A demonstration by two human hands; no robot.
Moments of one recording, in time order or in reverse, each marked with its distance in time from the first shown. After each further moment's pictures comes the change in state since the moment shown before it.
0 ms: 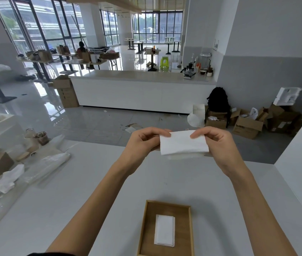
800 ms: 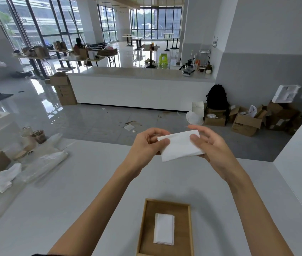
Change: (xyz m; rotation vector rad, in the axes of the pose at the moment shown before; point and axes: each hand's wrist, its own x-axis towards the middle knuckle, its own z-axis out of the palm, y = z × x) left_hand 0.004 -0.014 0.004 0.112 0.081 -0.112; right_hand 0.001 0.017 0.004 0.045 -0.026 0.220
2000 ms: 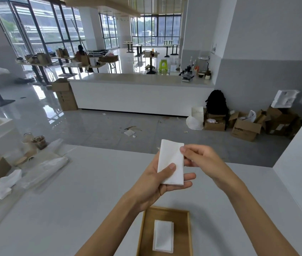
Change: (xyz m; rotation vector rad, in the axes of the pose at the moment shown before) left_hand -0.042 -0.022 0.029 -0.501 -0.355 -0.163; right_hand -0.008 -0.009 0.010 -0.273 -0.129 0.031
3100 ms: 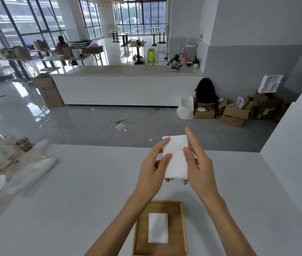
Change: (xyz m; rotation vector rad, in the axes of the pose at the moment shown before) left_hand 0.035 -0.027 0.010 0.639 0.370 0.340; right_hand -0.026 0.037 0.022 0.020 0.452 -0.207
